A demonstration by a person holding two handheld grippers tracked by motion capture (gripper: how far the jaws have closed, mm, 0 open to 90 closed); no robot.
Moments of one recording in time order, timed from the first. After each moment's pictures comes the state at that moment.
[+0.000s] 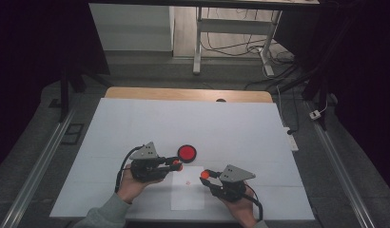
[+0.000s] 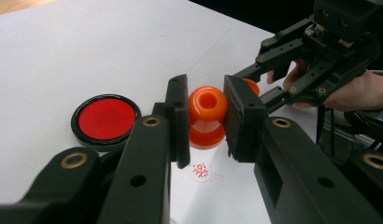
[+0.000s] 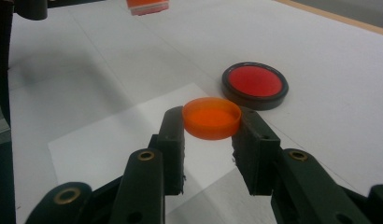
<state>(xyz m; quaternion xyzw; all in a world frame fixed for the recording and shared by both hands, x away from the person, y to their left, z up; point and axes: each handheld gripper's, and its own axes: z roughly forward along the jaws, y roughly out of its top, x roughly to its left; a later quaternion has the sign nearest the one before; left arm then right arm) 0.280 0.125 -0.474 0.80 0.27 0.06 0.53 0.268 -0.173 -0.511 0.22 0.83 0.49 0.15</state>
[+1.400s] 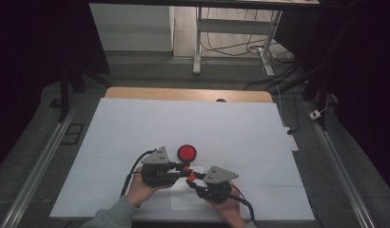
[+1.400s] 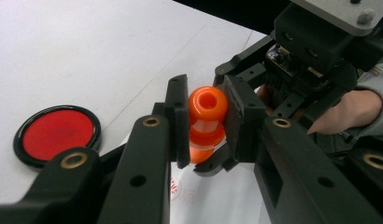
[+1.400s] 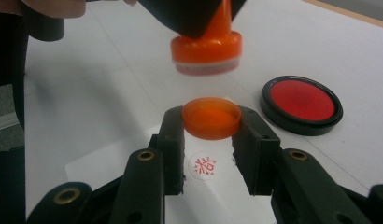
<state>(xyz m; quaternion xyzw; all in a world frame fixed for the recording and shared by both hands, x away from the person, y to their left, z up) 0.274 0.095 -0.476 0.81 0.24 0.03 0.53 0.266 -0.135 -0.519 0.20 0.84 0.49 0.14</state>
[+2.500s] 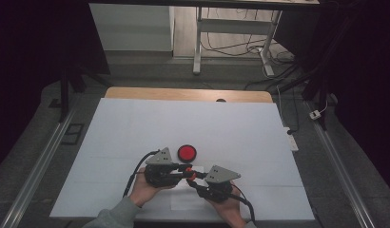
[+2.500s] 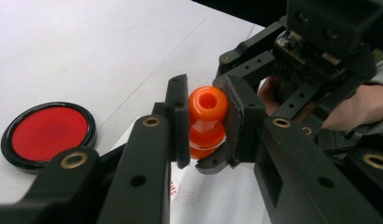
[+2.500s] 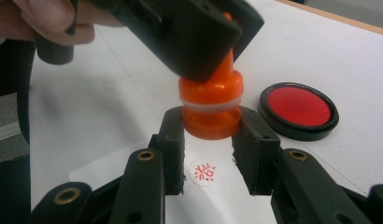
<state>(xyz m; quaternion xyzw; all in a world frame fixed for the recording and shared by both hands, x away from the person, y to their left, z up) 0.277 0.088 -0.482 0.82 0.24 0.03 0.52 0.266 -0.137 -0.516 0.20 0.83 0.51 0.14</state>
